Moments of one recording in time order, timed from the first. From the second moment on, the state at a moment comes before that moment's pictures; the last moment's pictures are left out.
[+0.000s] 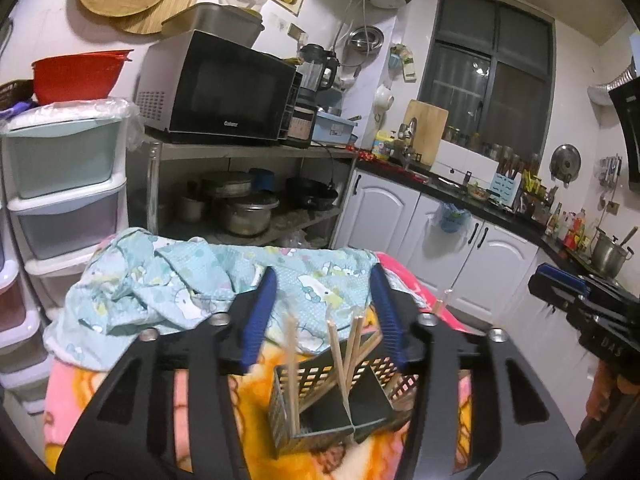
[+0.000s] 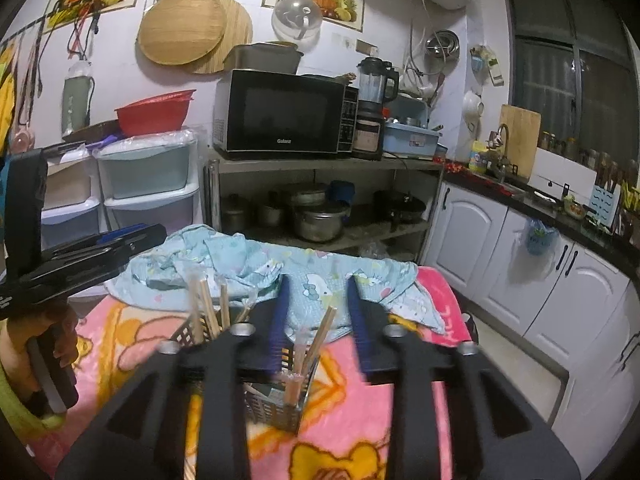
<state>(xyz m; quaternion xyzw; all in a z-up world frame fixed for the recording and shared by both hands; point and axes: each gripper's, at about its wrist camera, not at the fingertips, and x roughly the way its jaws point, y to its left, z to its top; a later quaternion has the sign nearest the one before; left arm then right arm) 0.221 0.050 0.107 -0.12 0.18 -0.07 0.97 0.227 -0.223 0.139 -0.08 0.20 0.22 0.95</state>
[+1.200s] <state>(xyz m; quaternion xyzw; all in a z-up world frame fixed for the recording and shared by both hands) 0.176 0.074 0.097 -0.16 0.21 -0.06 0.96 0.180 -0.241 0.136 -0.06 0.18 0.24 0.95</state>
